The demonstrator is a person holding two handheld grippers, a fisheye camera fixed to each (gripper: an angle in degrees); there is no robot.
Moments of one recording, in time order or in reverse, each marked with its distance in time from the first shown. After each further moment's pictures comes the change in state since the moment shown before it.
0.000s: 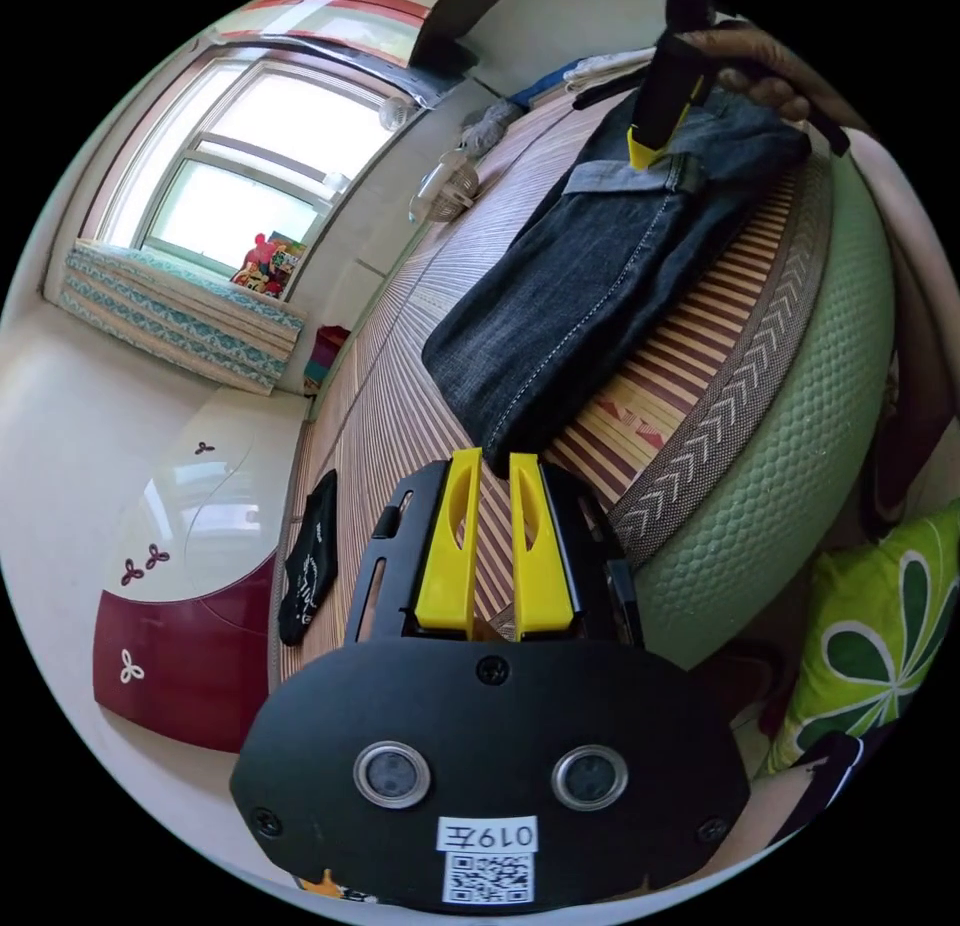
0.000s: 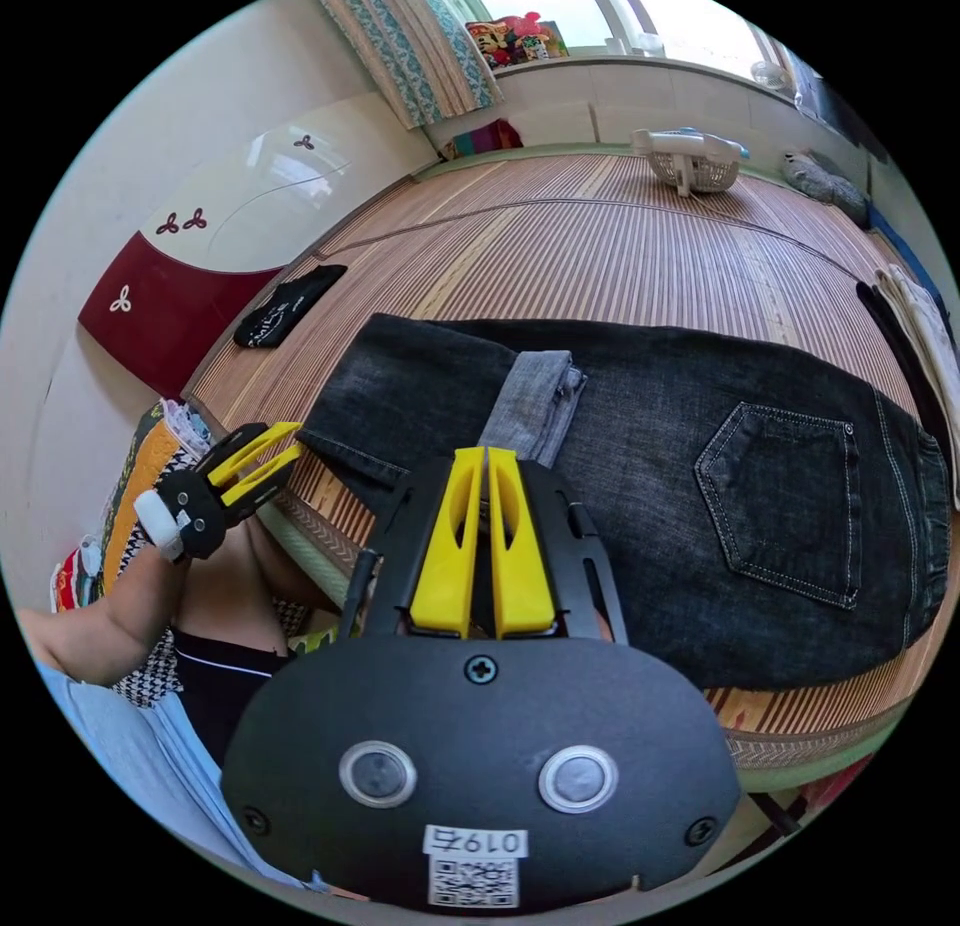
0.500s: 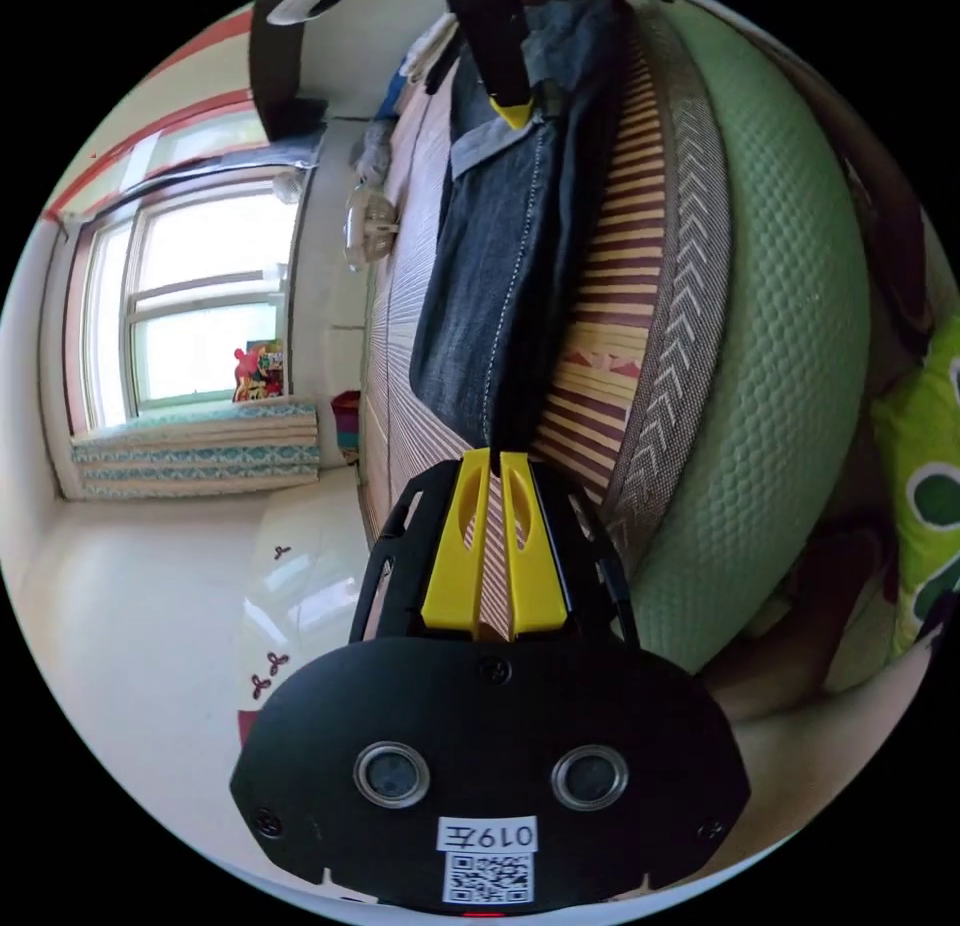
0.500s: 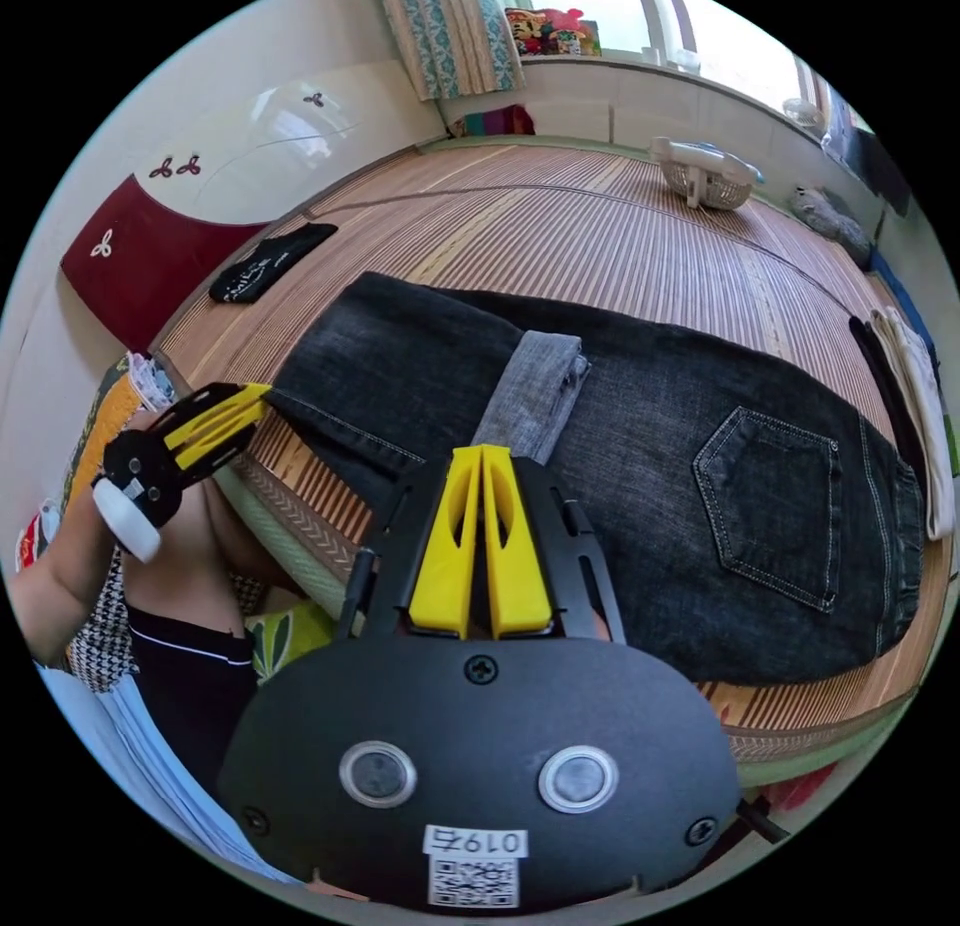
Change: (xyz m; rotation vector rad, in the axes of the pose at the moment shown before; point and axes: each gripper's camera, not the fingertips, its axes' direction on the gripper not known) left arm 0.084 -0.029 -0.023 -0.034 -0.166 0.439; right arm -0.013 0.000 0.017 -0.054 0.113 -0.077
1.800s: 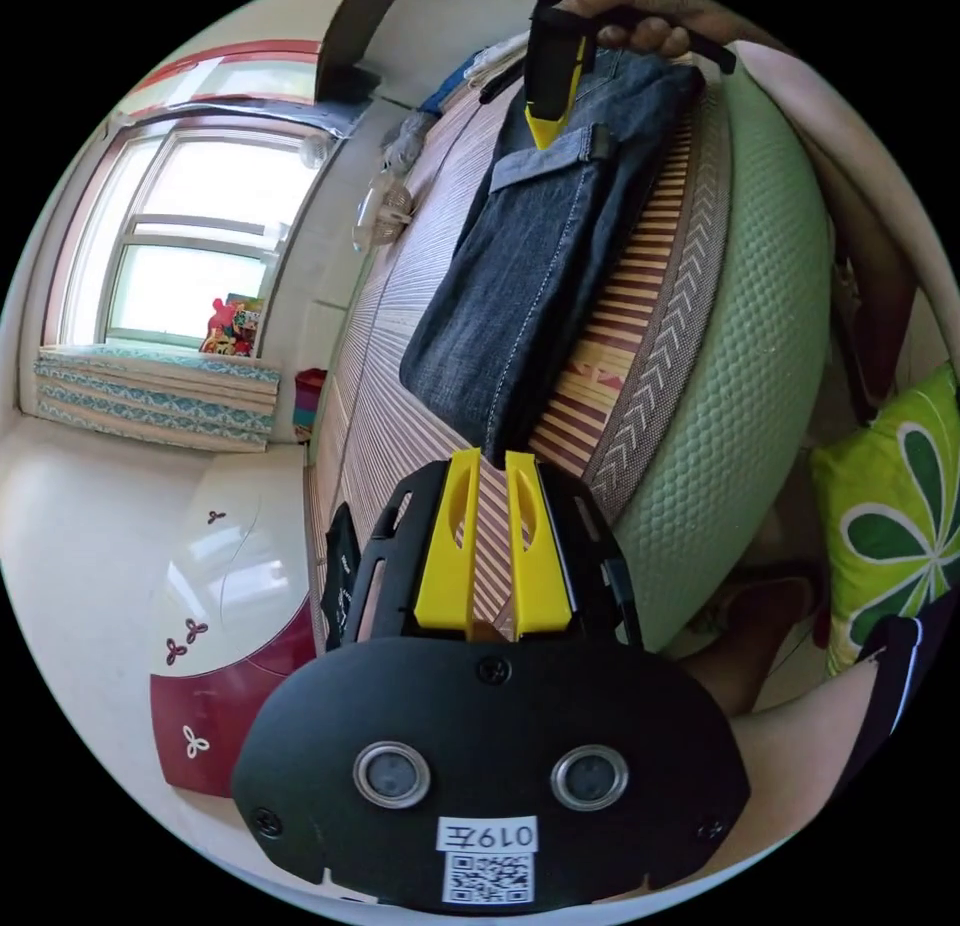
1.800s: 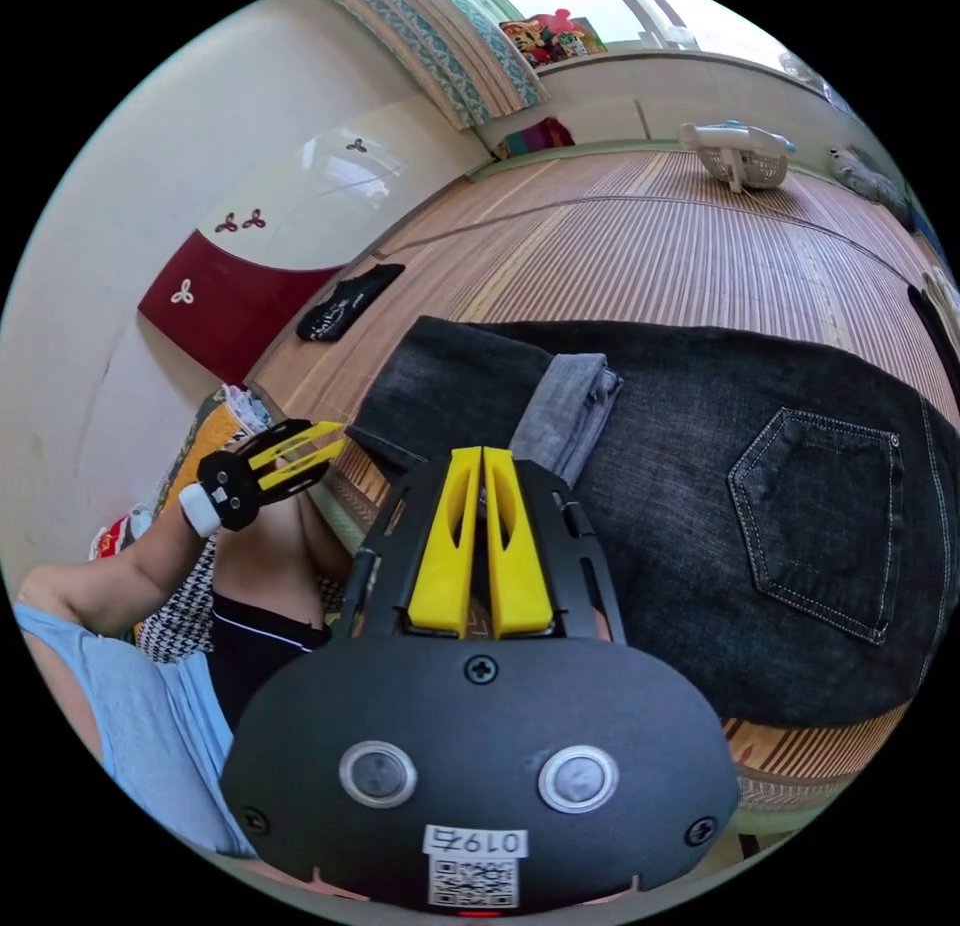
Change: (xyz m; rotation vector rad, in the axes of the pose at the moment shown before) left arm -0.050 0.030 0.012 0.078 0.168 -0.224; right arm 0.083 -0.017 -0.011 0.078 -0.317 0.026
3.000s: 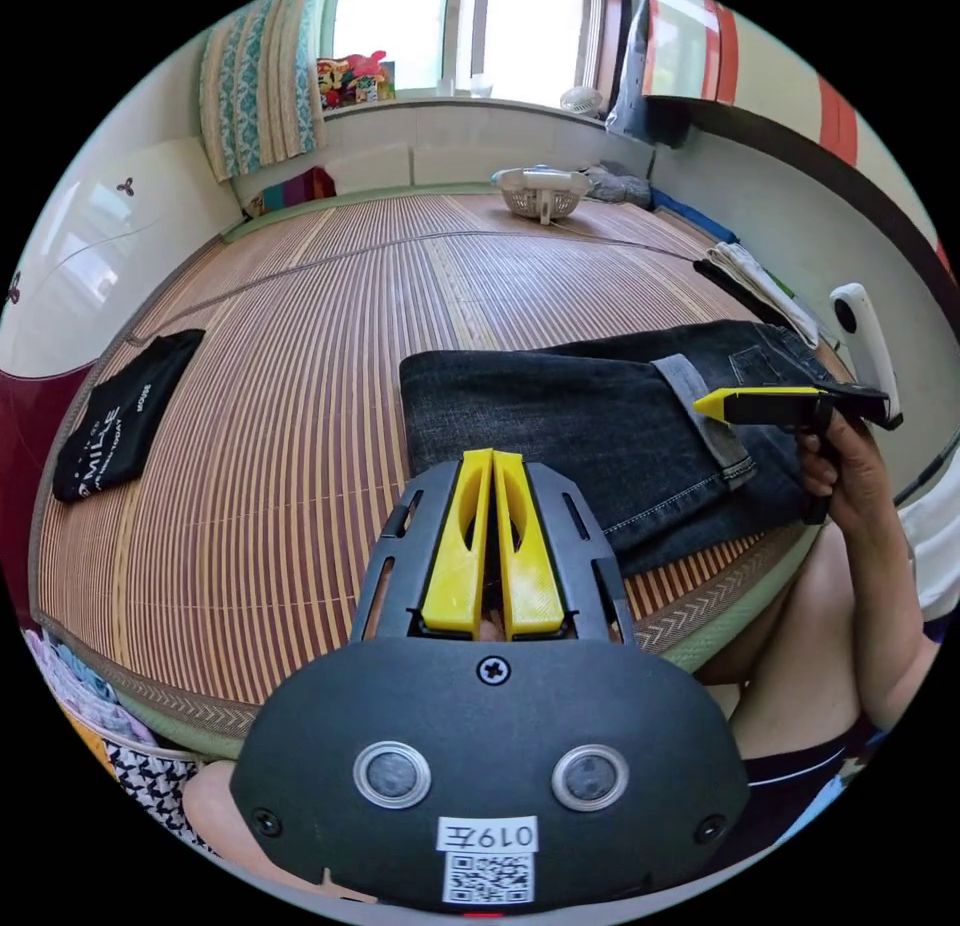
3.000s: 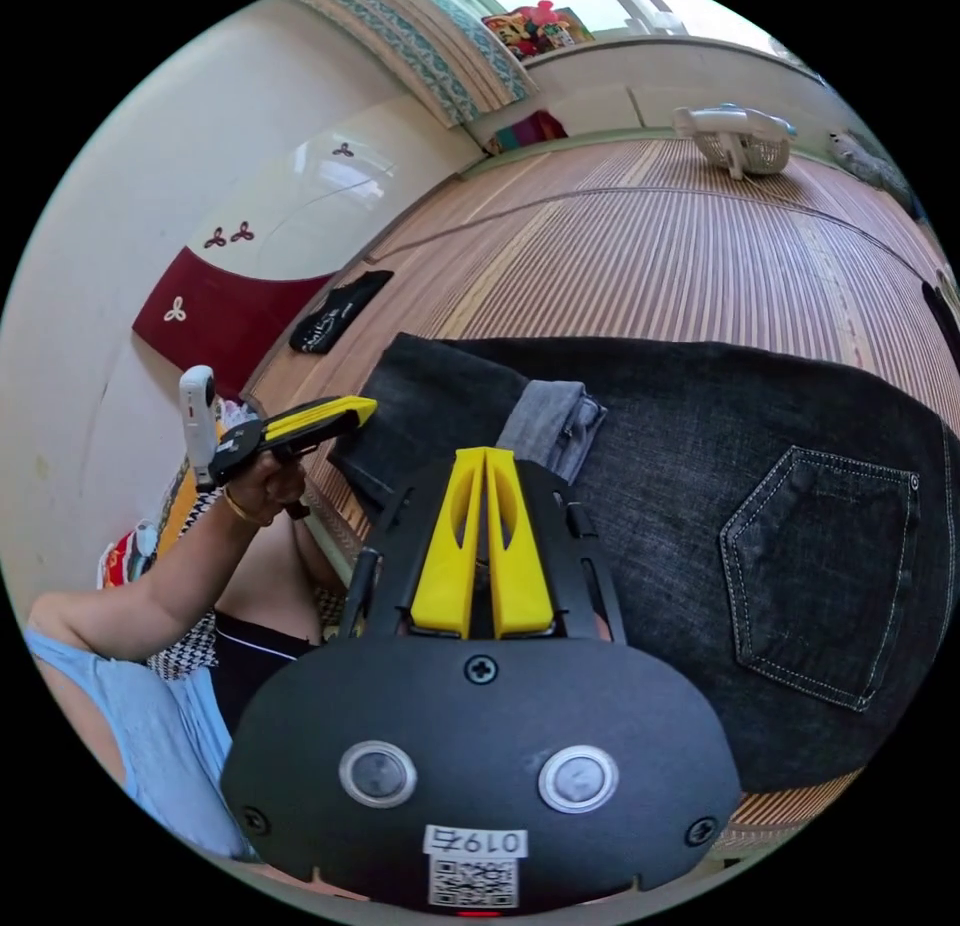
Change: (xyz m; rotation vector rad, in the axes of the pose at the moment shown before) left arm -0.308 0.071 0.207 0.012 0.603 -0.902; right arm 0.066 -0.048 0.045 -0.060 0.022 0.036
